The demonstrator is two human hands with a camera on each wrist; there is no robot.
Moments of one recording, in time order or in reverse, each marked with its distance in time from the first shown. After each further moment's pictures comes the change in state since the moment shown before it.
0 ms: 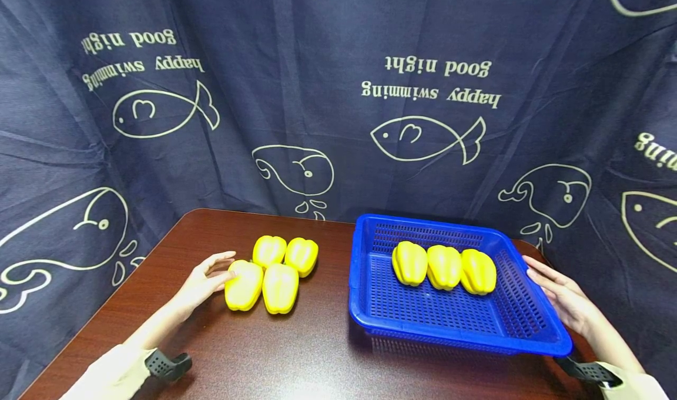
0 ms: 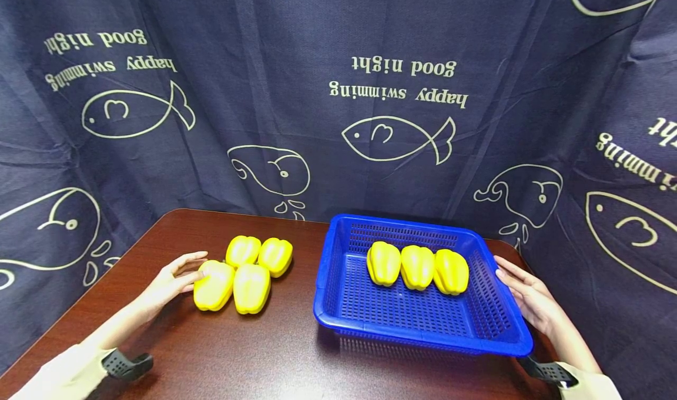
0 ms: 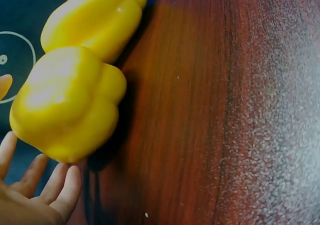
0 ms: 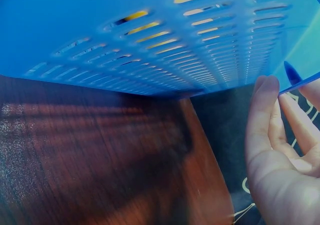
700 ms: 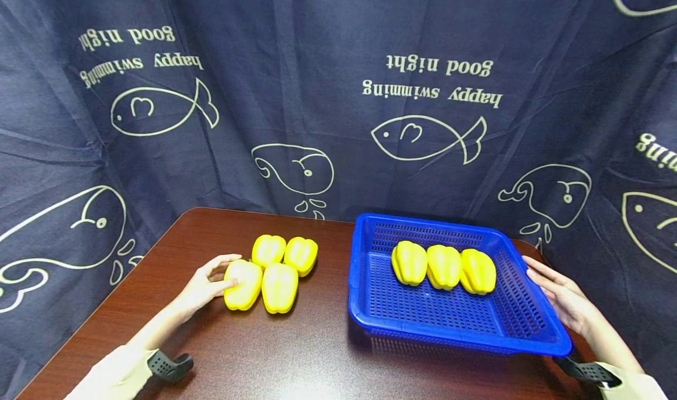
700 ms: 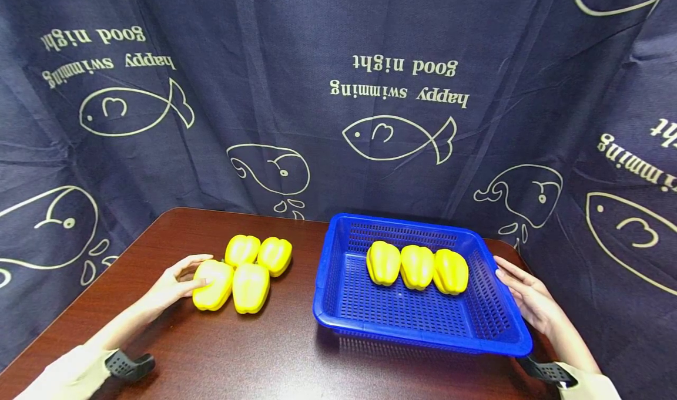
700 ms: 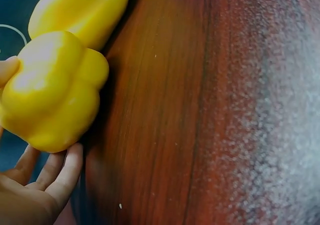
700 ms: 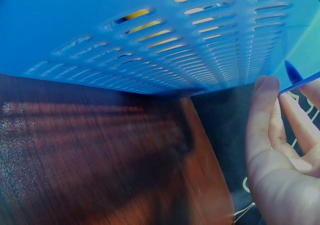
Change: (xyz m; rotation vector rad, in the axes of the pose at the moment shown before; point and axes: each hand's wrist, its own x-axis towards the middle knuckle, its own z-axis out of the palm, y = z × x) left_hand 0.002 -0.018 0.004 -0.083 -0.076 0.116; right_hand 0.000 -0.001 0.001 0.002 -0.001 0.011
